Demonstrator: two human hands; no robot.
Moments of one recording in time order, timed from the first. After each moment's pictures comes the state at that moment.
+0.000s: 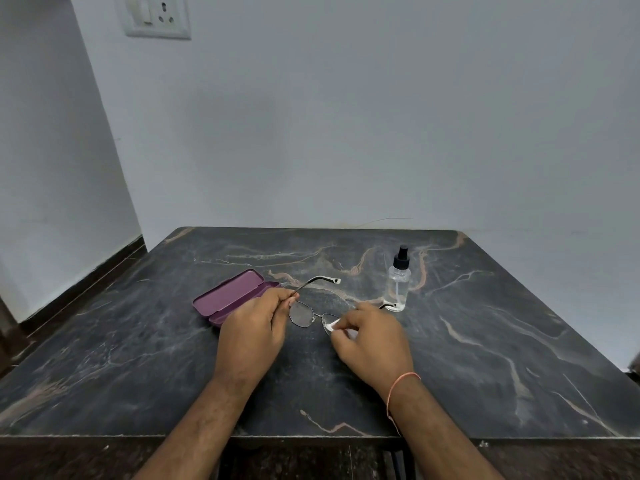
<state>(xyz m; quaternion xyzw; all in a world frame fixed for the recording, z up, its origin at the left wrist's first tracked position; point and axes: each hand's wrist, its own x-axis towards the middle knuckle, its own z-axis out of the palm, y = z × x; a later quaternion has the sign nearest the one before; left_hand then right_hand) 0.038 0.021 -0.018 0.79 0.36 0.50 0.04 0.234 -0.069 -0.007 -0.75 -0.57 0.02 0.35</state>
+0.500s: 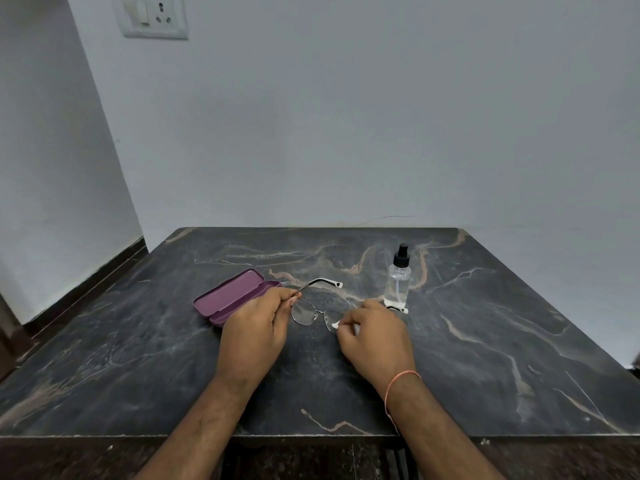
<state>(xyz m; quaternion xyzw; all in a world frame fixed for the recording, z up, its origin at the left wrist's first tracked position) 0.040 0.018 -0.015 0.79 0.35 0.50 0.04 0.236 -0.067 -0.008 -0.77 -0.55 -0.02 0.32</state>
